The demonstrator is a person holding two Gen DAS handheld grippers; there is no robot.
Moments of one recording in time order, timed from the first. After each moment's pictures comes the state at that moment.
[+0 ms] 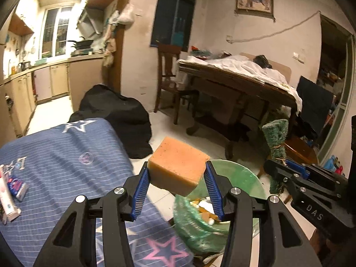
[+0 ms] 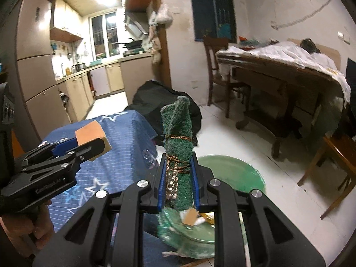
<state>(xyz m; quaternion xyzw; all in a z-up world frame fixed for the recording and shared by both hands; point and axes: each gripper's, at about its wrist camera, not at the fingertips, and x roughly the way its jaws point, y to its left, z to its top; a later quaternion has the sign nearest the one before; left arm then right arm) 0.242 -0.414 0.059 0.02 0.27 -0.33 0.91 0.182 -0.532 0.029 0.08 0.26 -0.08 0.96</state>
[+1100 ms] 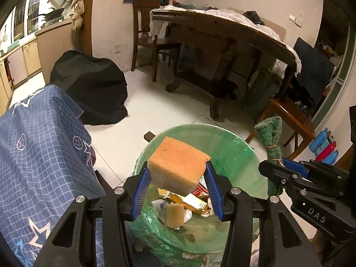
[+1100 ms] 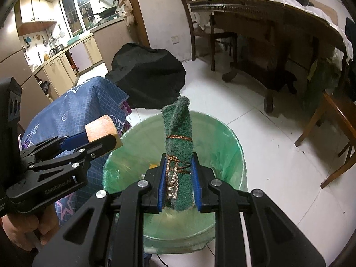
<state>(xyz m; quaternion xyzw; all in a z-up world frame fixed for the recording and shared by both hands) 0.313 -0.546 -0.051 0.08 0.40 -0.37 0.84 0.212 -0.625 -0.042 0.14 0.39 -0.10 0.91</state>
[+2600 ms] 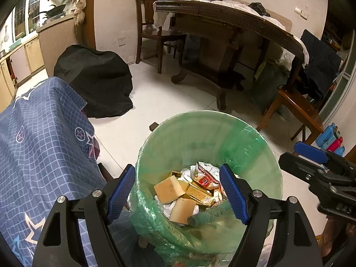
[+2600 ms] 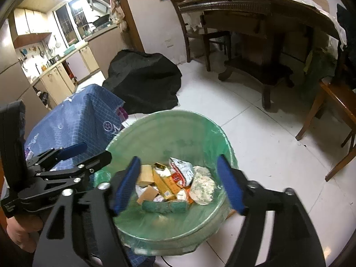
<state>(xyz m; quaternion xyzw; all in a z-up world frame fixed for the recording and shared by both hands) 0.315 -0.551 -0.078 0.10 0.41 -0.34 0.84 0.203 -0.651 -0.050 0.17 0.37 -0.10 0.91</state>
